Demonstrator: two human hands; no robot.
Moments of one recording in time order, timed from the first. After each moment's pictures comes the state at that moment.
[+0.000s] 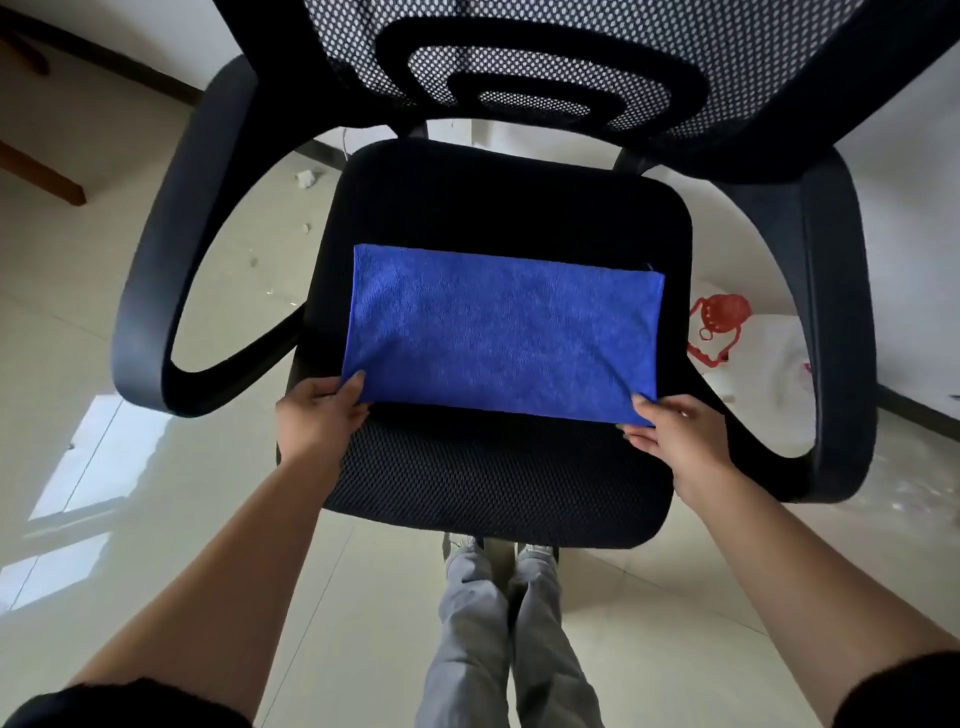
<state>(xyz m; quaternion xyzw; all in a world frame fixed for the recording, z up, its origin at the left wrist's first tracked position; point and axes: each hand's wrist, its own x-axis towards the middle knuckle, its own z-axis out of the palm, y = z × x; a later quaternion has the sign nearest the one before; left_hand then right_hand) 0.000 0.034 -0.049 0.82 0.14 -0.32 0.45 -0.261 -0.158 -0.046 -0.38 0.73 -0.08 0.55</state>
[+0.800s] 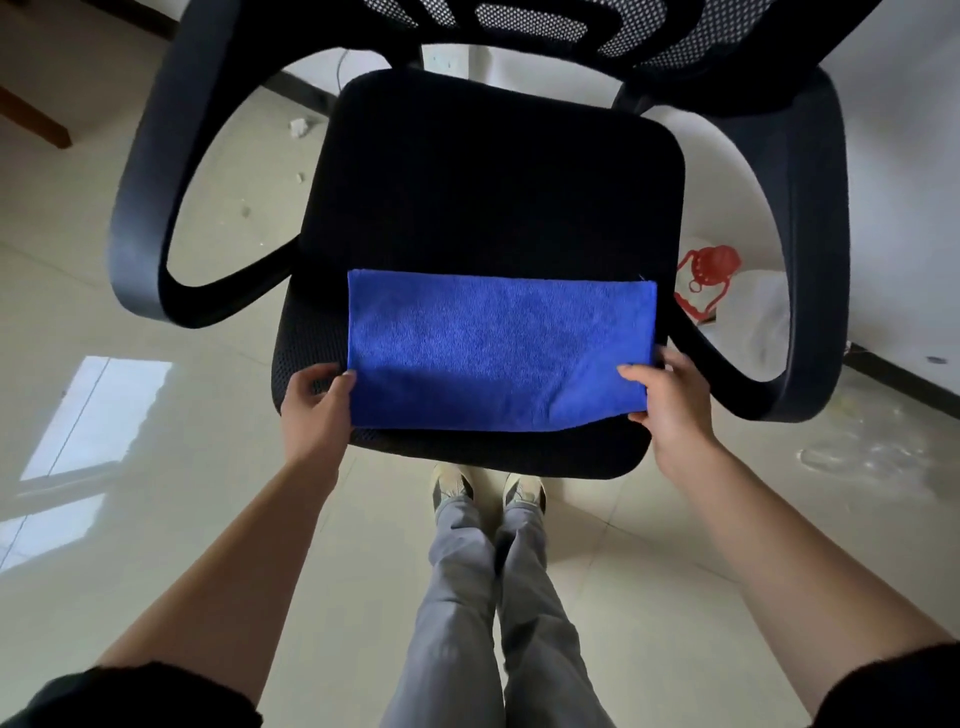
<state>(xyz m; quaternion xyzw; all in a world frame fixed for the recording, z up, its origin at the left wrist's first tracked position) -0.049 0.092 -0.053 0.84 0.13 -0.33 0.42 -0.274 -0.120 -0.019 -0.39 0.71 -0.11 0.58</state>
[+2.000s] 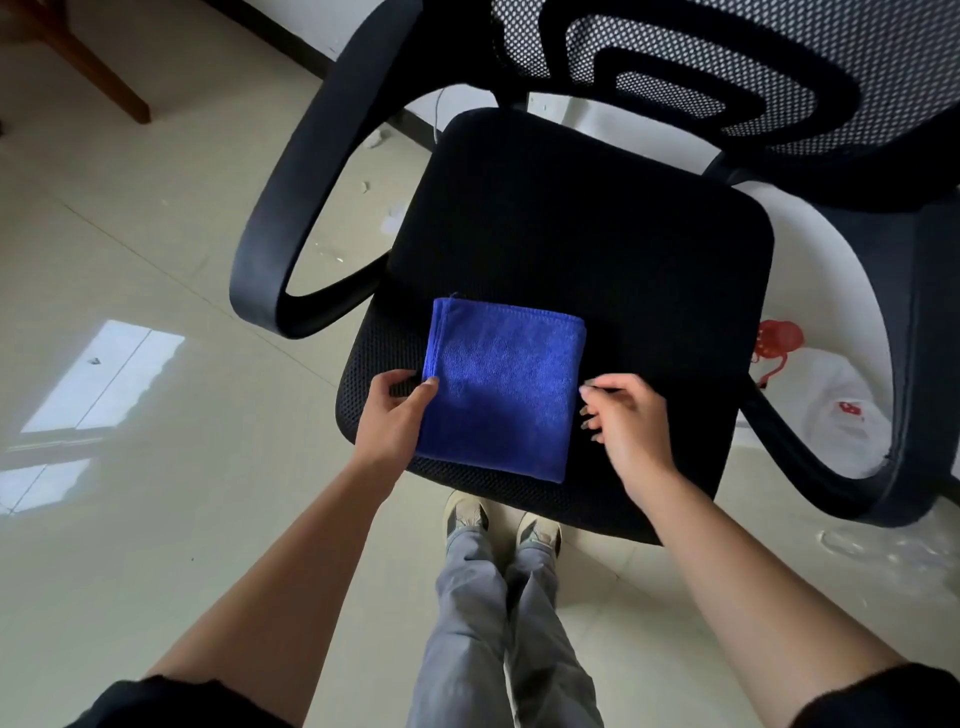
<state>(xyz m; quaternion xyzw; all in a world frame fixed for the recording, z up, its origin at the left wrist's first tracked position) -0.025 0.087 -0.054 0.78 0.11 -0.44 0.43 -0.174 -0.077 -0.032 -0.56 0.62 -0.04 0.55</state>
